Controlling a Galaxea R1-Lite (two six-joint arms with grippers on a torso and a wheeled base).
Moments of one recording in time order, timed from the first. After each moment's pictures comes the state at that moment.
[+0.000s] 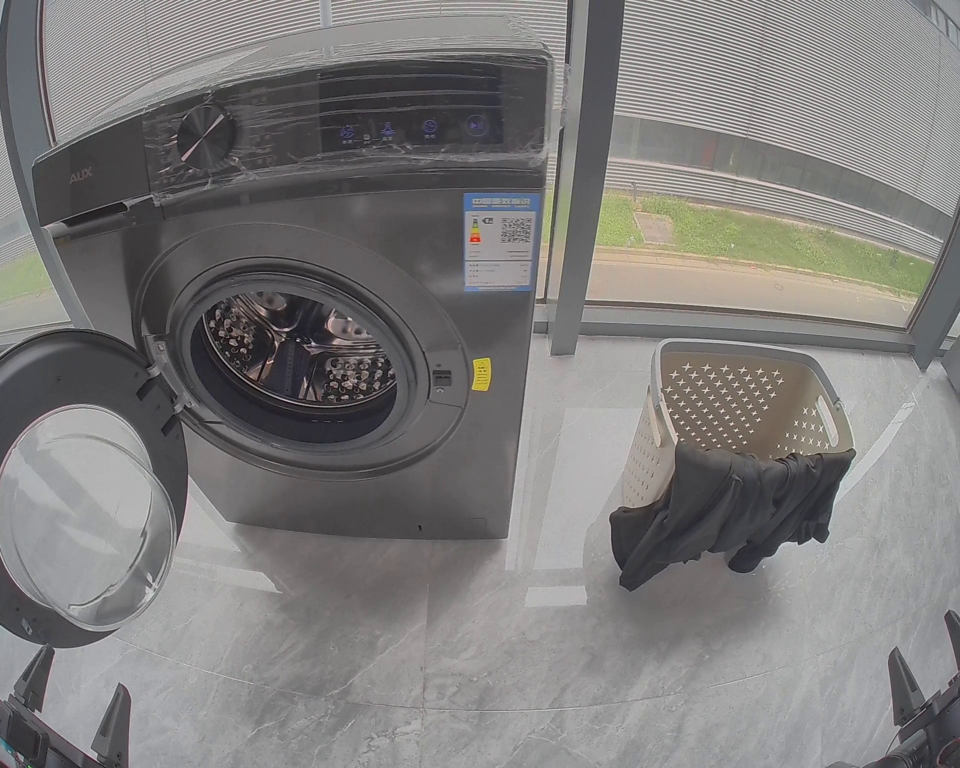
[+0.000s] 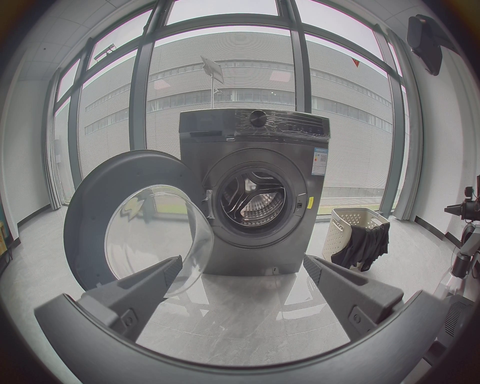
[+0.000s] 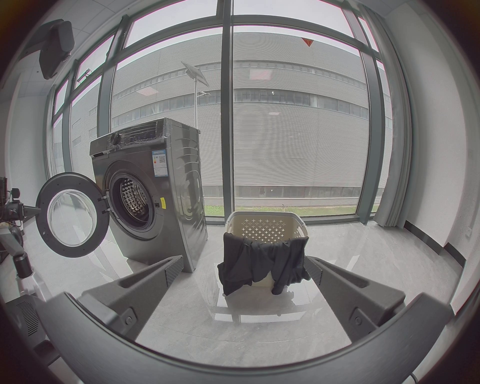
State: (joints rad) left arm 0.00 0.02 -0.02 0.00 -0.01 -0.01; right arm 0.00 0.01 -0.02 -0.01 0.01 -0.01
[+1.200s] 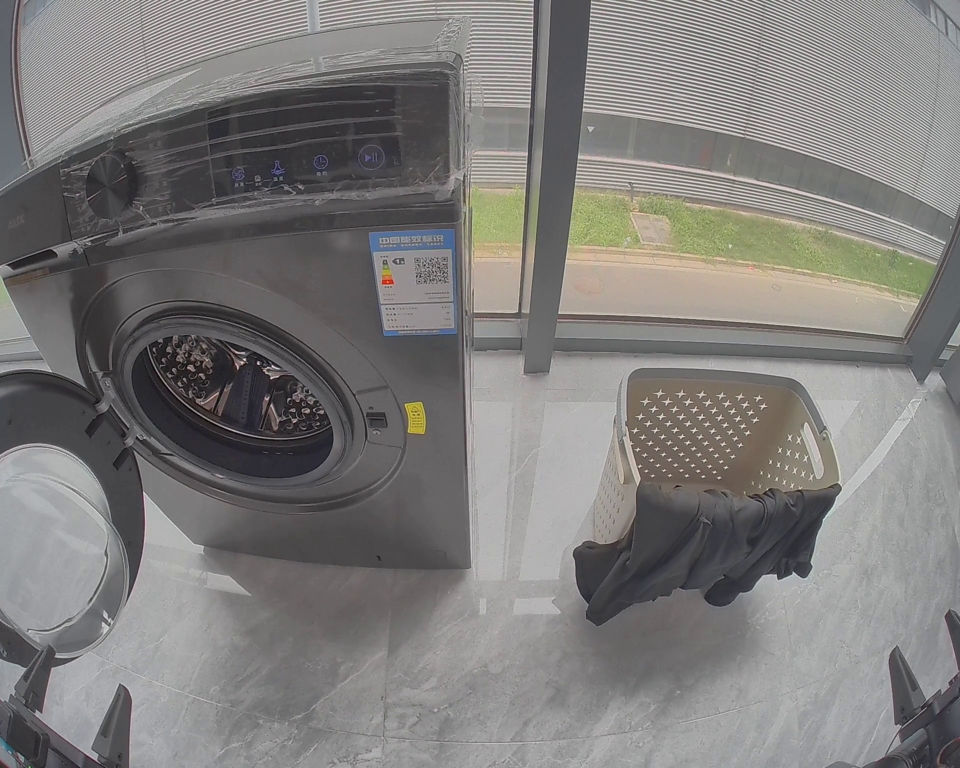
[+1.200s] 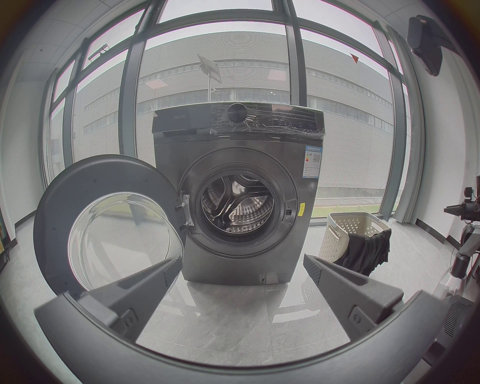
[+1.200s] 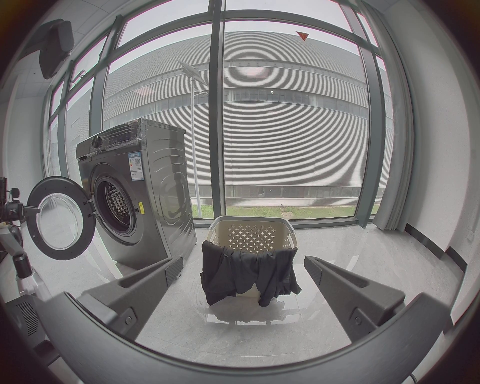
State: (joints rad) left arm 0.00 0.02 -0.02 0.00 -0.01 -0.01; right arm 0.00 0.02 -0.02 -0.01 0.01 -0.01
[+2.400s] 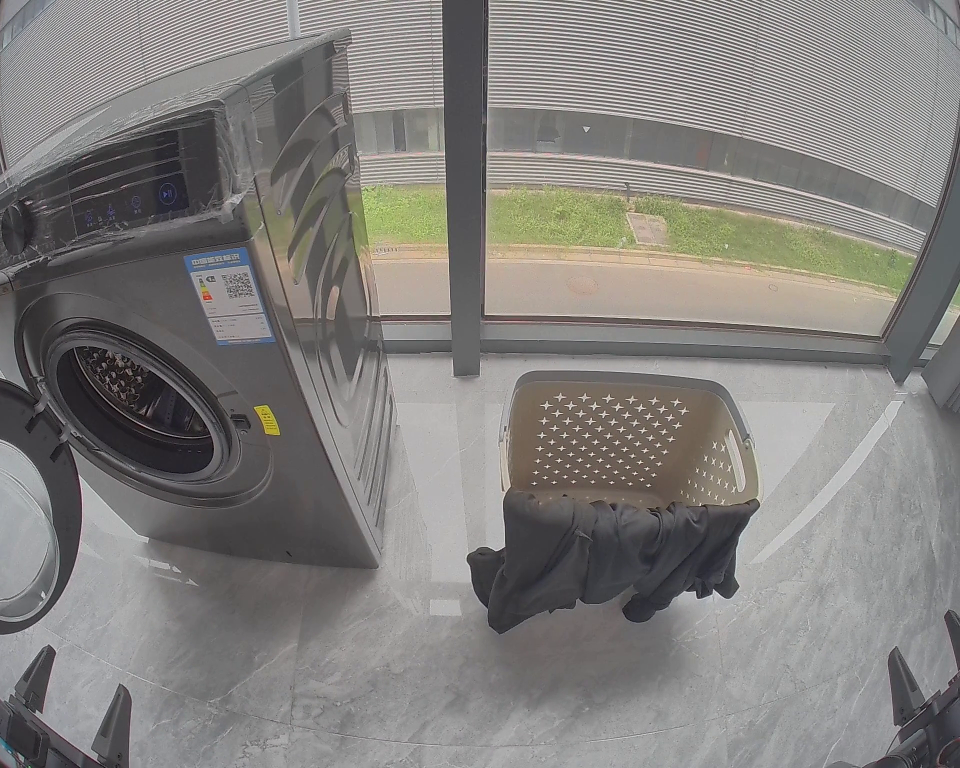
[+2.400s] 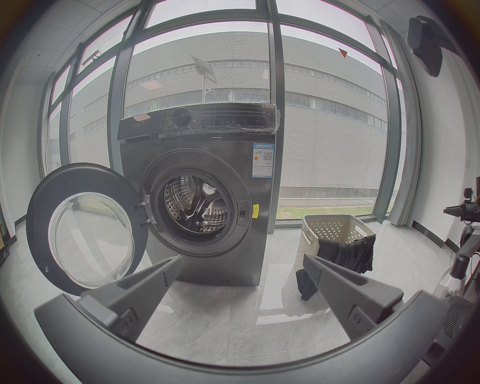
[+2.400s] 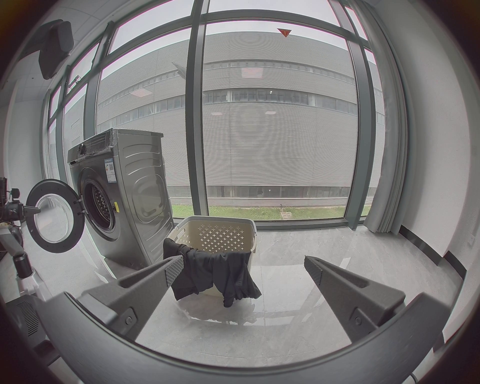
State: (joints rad) left arm 0.00 0.02 -0.02 0.00 -0.01 -0.01; right arm 0.00 0.02 -0.02 -0.01 0.01 -0.01
